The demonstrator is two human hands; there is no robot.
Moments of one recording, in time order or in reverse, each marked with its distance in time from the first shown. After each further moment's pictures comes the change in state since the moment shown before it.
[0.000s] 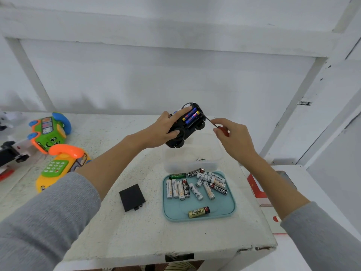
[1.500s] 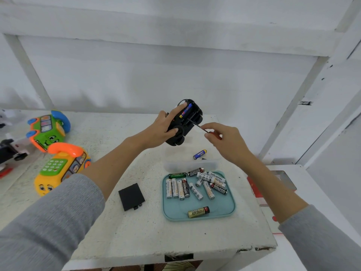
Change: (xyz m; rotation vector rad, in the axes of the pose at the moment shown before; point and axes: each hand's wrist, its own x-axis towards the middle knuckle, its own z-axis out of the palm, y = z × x) left_hand 0.003 -0.018 0.010 -0.068 0.100 -0.003; right_hand -0.004 -0.007 0.009 0.078 -0.163 -0.010
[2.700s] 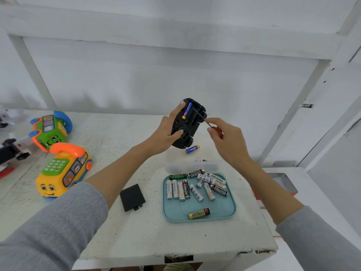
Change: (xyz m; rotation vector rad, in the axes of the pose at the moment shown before) left_hand -0.006 0.010 0.018 -0.311 0.131 0.064; right_hand 0.001 -0.007 0.005 -0.046 0.197 -0.065
